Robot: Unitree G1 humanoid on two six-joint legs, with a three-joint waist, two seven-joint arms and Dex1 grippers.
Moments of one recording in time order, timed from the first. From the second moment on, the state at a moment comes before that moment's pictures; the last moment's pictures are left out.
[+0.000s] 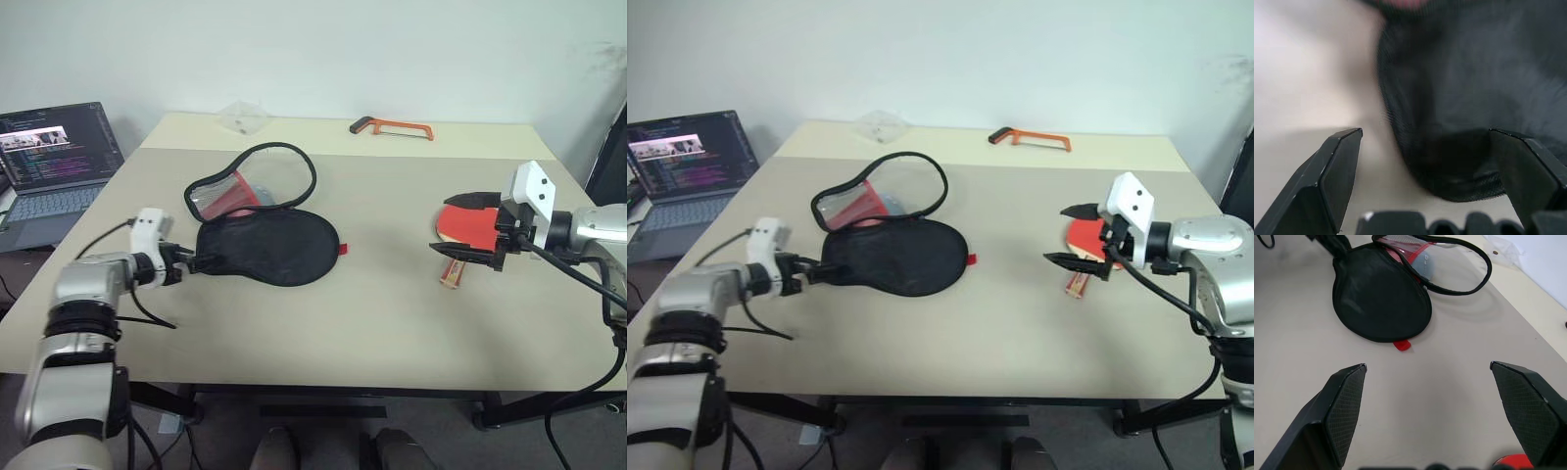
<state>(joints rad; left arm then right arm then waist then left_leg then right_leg) -0.81 0.76 0.08 0.87 -0.23 0.55 -0.88 -0.59 -0.87 -0.05 -0.14 0.38 0.50 1.10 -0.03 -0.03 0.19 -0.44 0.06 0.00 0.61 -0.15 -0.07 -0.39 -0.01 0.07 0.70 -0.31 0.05</state>
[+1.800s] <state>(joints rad) -0.68 -0.13 0.03 0.09 -0.26 0.98 0.05 -0.61 -0.97 -0.04 -0.17 0.38 0.58 1.11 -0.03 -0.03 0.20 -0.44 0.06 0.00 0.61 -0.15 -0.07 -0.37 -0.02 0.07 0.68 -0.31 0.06</state>
